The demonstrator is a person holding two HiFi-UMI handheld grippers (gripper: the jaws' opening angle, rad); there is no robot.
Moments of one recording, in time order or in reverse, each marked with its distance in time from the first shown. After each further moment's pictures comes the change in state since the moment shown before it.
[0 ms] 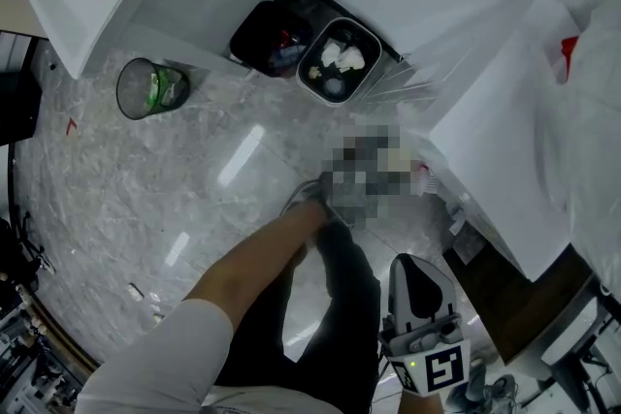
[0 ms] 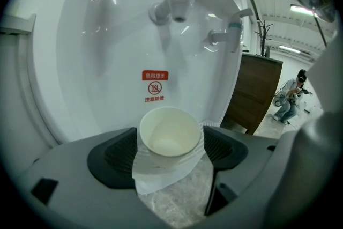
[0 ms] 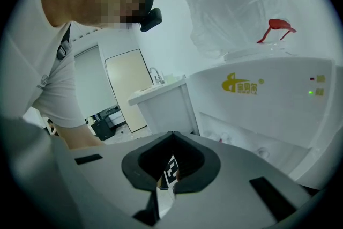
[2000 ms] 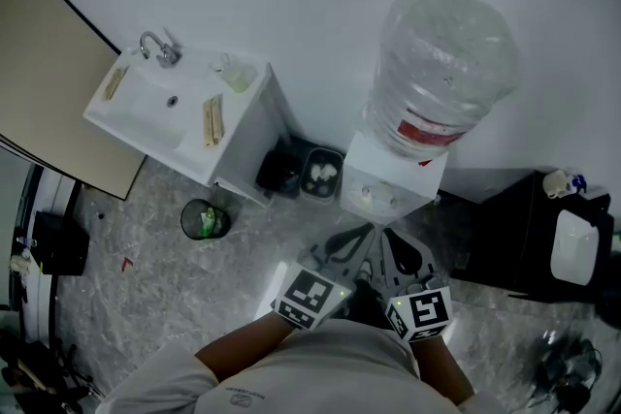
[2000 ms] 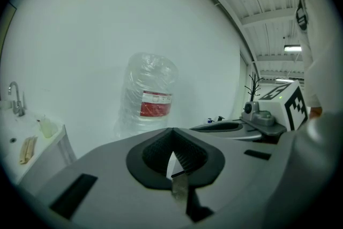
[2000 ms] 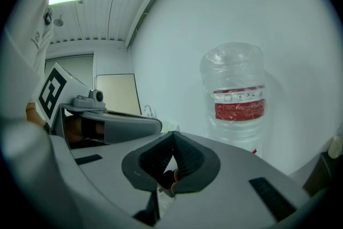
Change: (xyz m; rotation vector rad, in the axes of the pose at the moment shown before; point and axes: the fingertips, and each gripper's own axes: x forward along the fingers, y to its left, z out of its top) left arm -0.469 -0.152 0.426 -0.069 -0.348 0.004; right arm -0.193 0.157 0.240 -0.108 -0.261 -0.283
